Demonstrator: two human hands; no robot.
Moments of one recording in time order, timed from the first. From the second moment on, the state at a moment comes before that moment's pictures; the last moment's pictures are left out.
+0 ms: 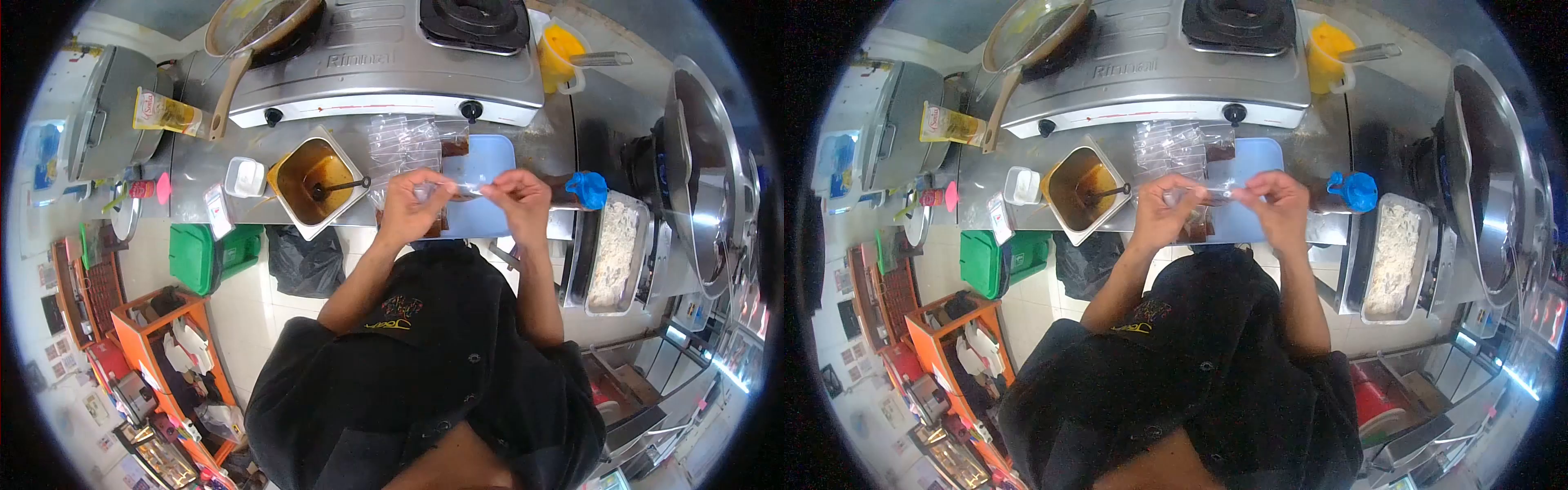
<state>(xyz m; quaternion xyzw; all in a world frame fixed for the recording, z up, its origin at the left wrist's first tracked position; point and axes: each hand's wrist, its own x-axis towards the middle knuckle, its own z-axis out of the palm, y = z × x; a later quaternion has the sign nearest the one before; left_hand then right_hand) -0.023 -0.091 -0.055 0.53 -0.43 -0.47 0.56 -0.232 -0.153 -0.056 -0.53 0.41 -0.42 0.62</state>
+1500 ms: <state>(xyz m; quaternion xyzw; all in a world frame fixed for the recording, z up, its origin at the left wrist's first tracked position) 0.010 -0.057 -0.077 0.35 -0.18 -0.83 0.40 -0.141 -0.221 -0.191 -0.49 0.57 -0.51 0.42</state>
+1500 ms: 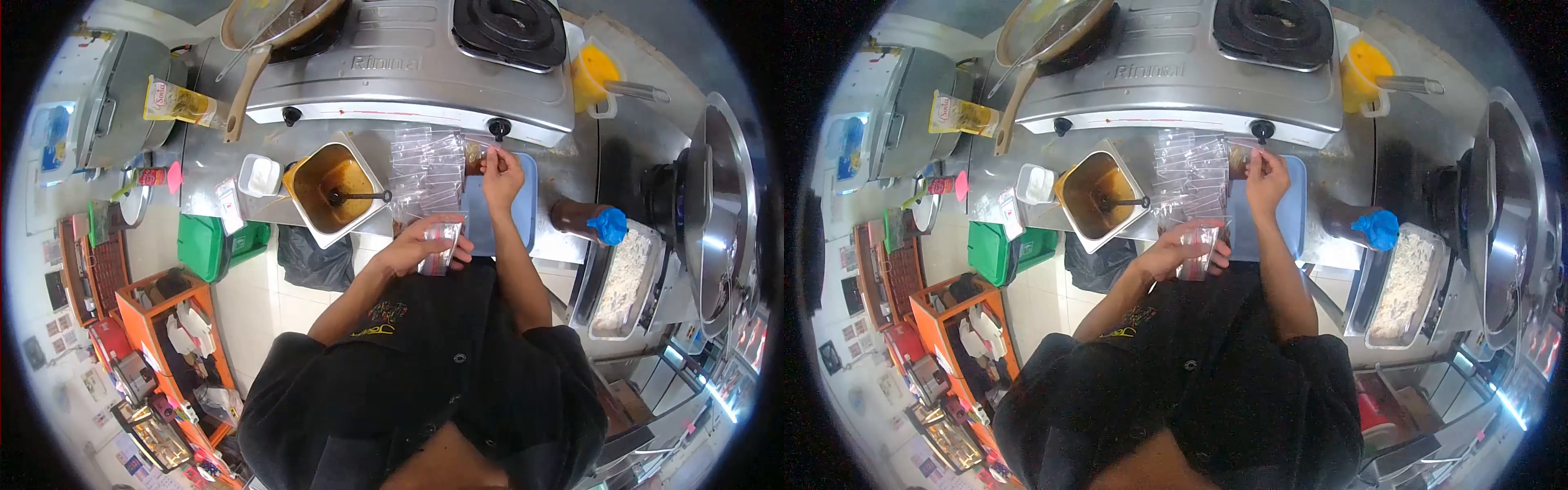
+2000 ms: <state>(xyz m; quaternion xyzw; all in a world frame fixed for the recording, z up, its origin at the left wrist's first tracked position) -0.018 -0.058 -0.082 0.36 -0.30 -0.79 0.40 -0.198 -0.139 -0.062 -0.78 0.32 -0.24 0.48</state>
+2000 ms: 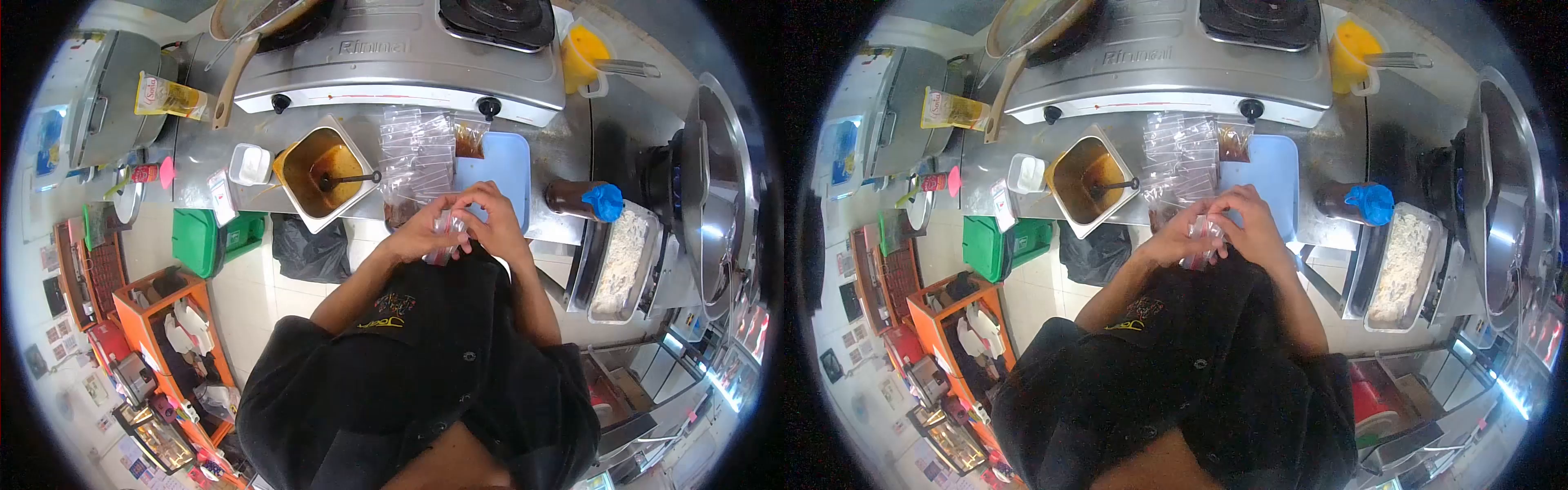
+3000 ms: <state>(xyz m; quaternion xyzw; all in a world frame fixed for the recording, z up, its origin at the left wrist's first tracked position) -0.045 -0.017 -0.059 0.53 -0.48 -0.56 0.42 -0.232 -0.106 -0.037 -0.80 0.43 -0.20 0.38</state>
